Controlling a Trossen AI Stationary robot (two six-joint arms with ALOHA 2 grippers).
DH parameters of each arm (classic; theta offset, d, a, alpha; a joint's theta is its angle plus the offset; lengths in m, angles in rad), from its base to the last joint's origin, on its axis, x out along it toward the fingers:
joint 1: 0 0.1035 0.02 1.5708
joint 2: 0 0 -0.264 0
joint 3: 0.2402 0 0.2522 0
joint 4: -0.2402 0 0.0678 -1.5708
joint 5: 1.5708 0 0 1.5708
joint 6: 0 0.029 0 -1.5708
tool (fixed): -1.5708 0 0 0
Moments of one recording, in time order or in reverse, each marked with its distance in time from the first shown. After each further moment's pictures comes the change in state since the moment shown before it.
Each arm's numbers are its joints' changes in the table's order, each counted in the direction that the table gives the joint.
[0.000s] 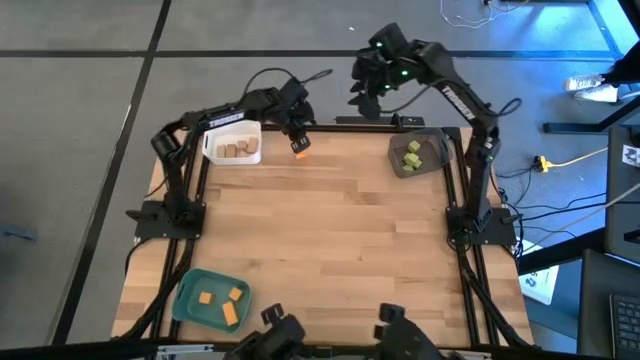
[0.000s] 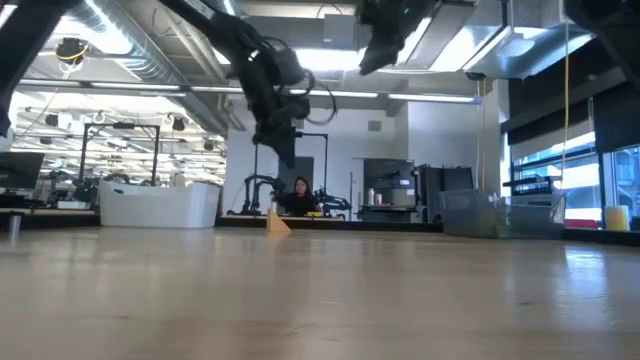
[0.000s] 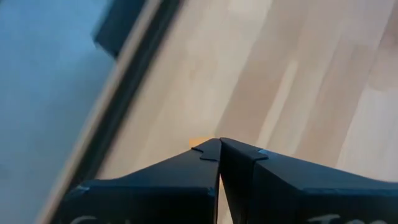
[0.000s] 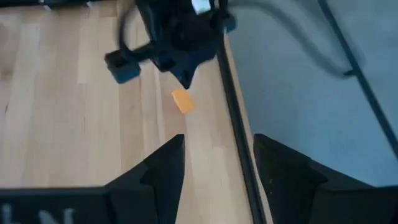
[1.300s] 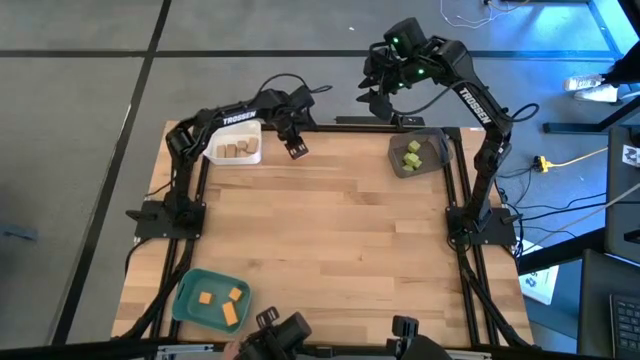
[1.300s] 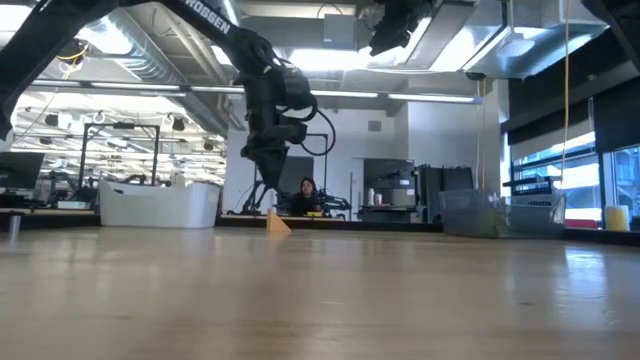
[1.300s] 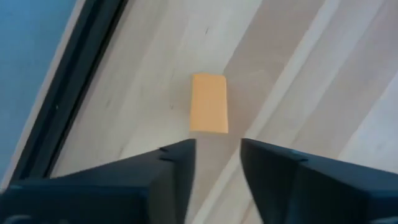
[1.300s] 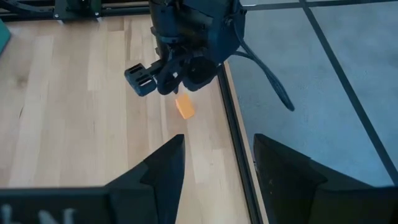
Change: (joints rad) left arm -0.010 -0.133 0.116 -0.274 0.065 -0.050; right arm 0.001 0.094 0.000 -0.029 0.007 0.003
